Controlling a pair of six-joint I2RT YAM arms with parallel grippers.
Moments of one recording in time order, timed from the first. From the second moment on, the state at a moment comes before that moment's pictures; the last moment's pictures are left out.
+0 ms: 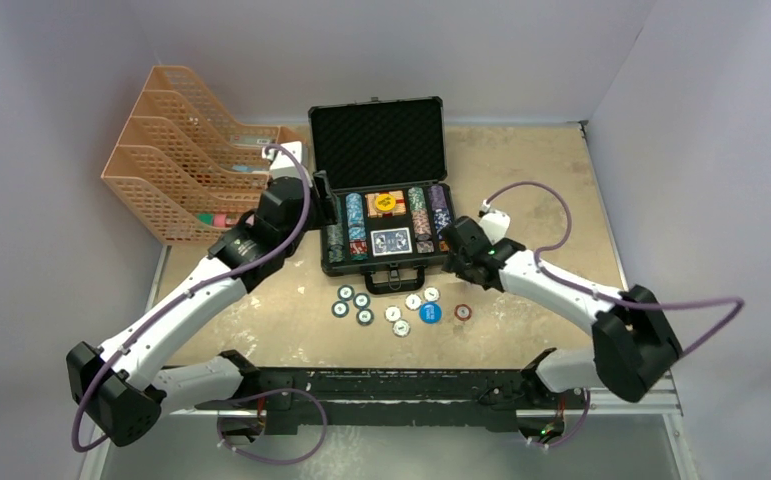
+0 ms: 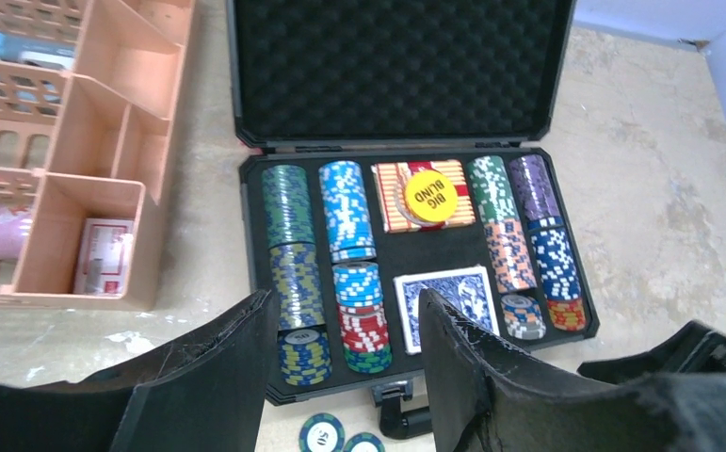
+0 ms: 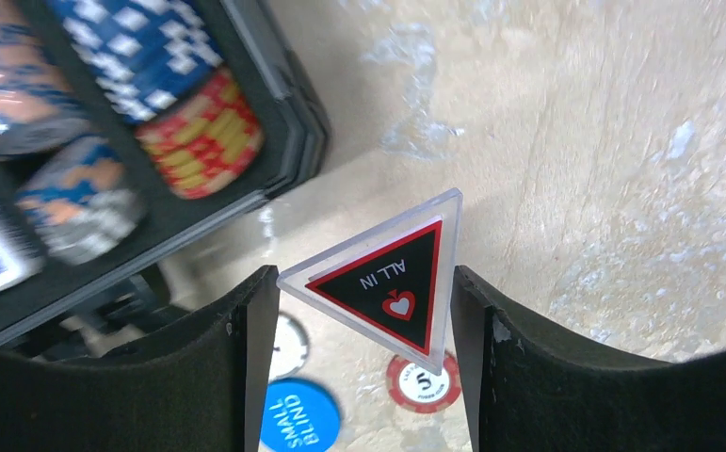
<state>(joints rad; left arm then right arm) -0.64 1.10 1.05 -0.37 -0.46 -0.50 0.65 1.40 0.80 -0.57 0.51 0.96</state>
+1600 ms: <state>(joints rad) -0.63 0.88 0.90 -0.34 -0.53 -0.63 0.80 1.90 1.42 -0.48 0.30 0.47</state>
